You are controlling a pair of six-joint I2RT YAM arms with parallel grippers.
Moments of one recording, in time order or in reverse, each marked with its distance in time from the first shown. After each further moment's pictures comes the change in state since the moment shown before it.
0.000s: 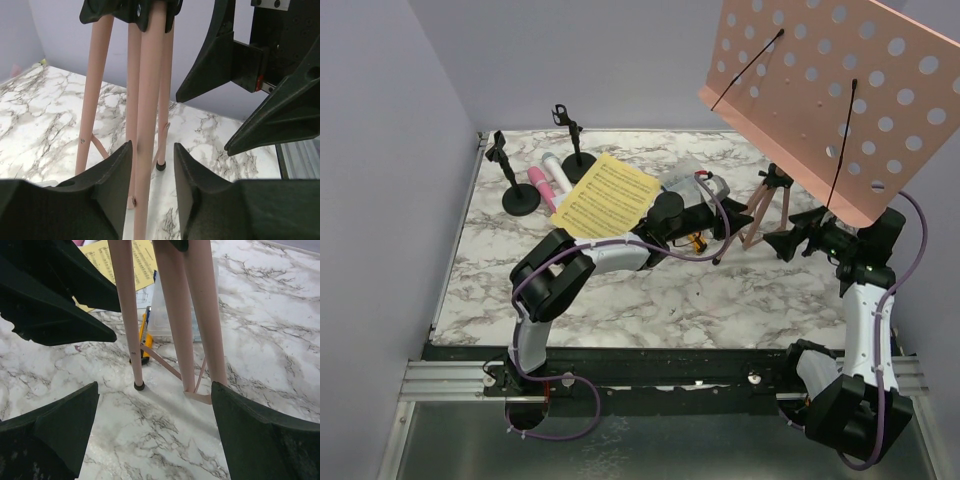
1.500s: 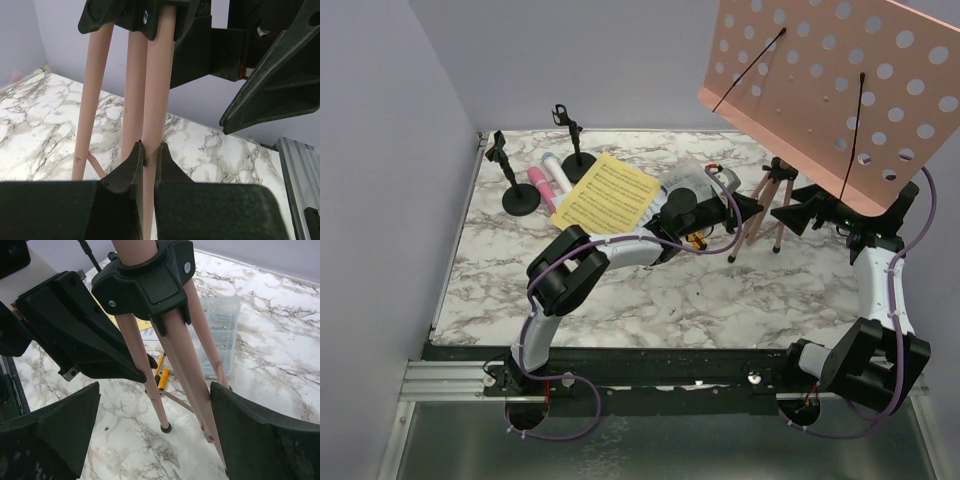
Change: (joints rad) left arm -0.021 0.116 0.150 -0.001 -0.061 -0.054; right arm -0.019 0.277 0.174 0.188 -0.231 0.167
